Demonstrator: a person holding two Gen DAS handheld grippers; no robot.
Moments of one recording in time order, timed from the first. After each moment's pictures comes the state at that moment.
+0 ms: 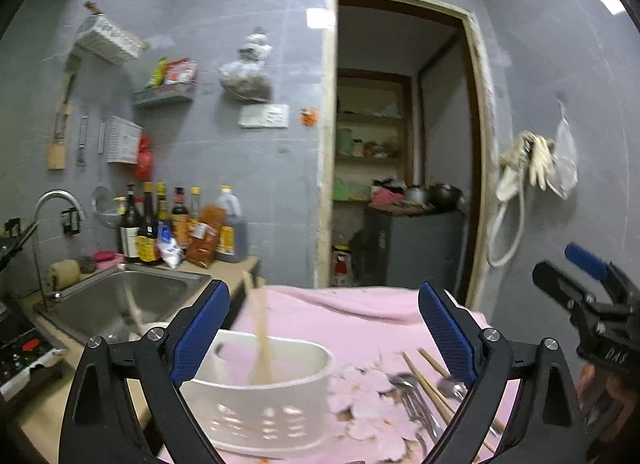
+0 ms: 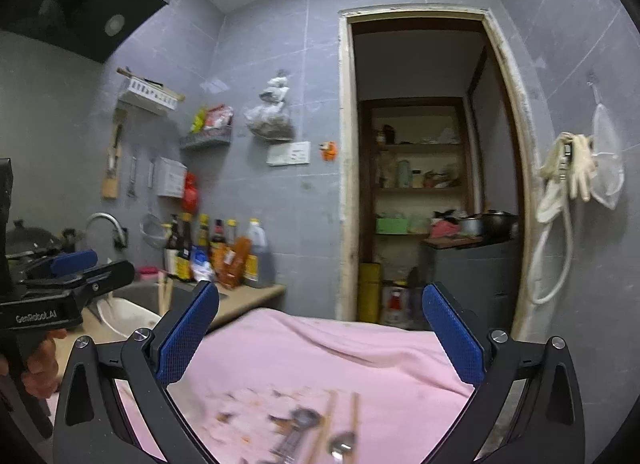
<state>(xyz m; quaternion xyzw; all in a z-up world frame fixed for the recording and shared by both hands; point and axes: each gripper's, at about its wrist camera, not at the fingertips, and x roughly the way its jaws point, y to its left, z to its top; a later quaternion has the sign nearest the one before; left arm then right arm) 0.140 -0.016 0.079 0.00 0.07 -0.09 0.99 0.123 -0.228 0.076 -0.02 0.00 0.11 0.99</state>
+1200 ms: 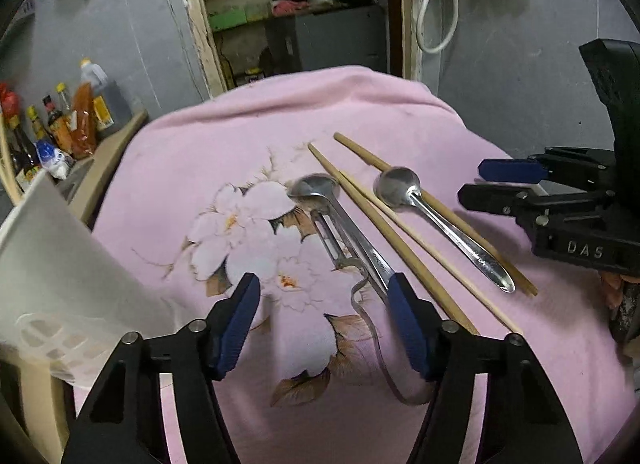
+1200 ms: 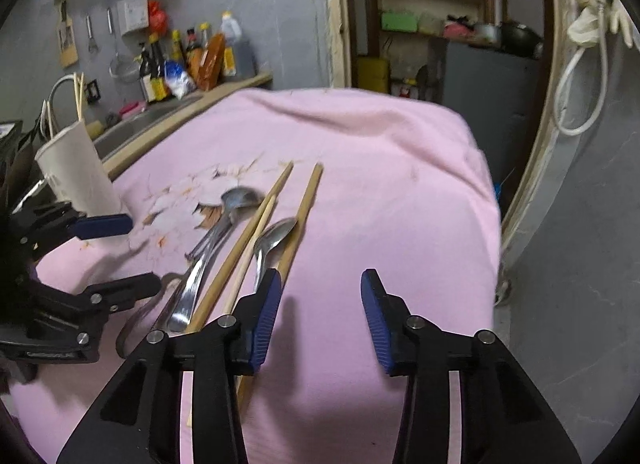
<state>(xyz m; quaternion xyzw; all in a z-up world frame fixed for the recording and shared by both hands) 0.225 -0.124 -0.059 0.16 0.39 -0.21 0.88 0.209 -0.285 -0.038 -0.03 0.38 0.14 0.91</state>
